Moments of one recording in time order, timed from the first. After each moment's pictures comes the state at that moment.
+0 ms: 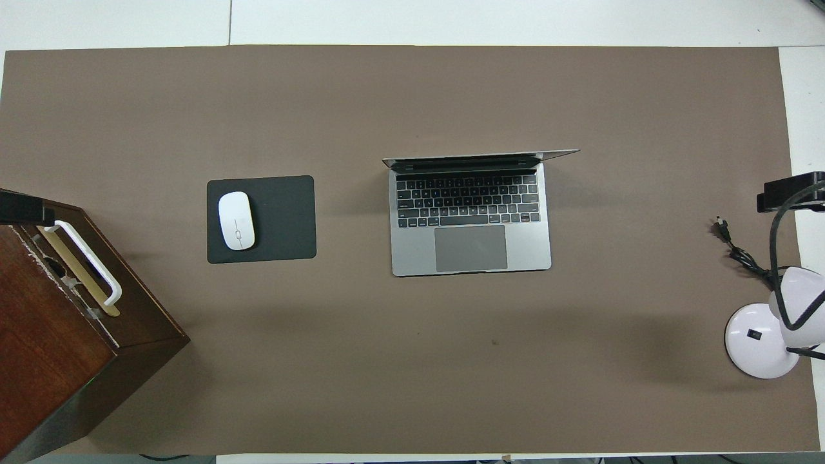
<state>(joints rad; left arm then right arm) 0.02 -0.12 0.02 -1.69 0.00 1.62 0.06 0.01 -0.10 -0.05 -1.63 -0.05 1.57 0.03</state>
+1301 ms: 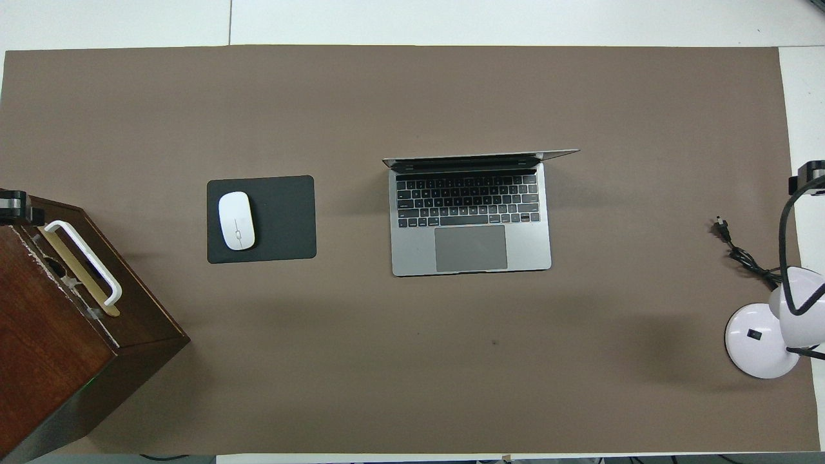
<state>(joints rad) 0.02 -0.12 0.01 -1.71 -0.06 1.65 0.06 0.01 -0.09 -0.07 -1.63 -0.05 1.67 -0.01</state>
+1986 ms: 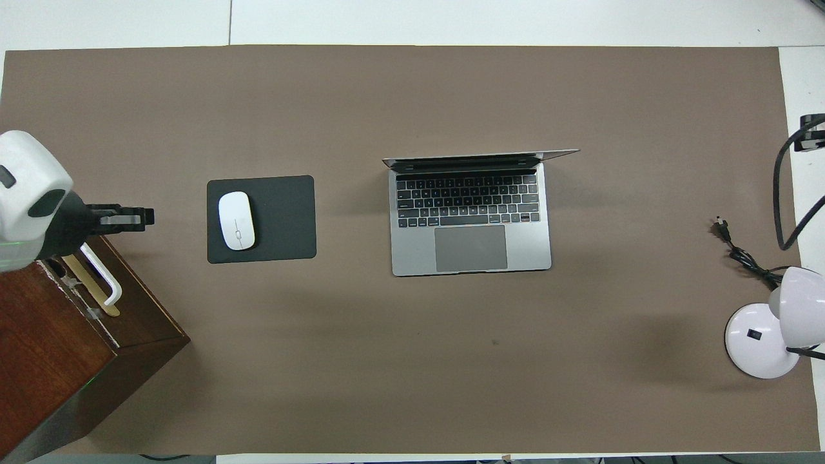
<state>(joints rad) -0.12 -0.25 -0.01 -2.06 -0.17 2.04 0.03 0.01 0.10 -0.11 -1.48 -0.05 1.72 -0.06</state>
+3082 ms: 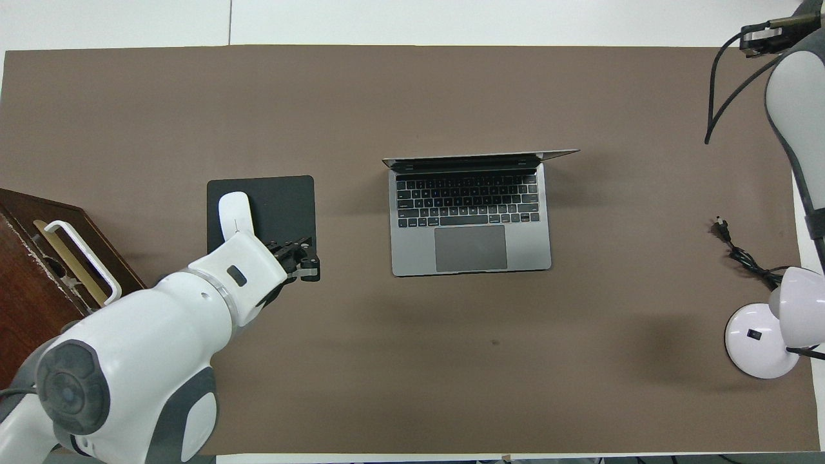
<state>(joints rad) -0.54 -0.30 -0.01 -2.43 -0.18 2.66 -0.18 0.00 0.50 -0.10 -1.15 -0.05 1.99 -0.05</state>
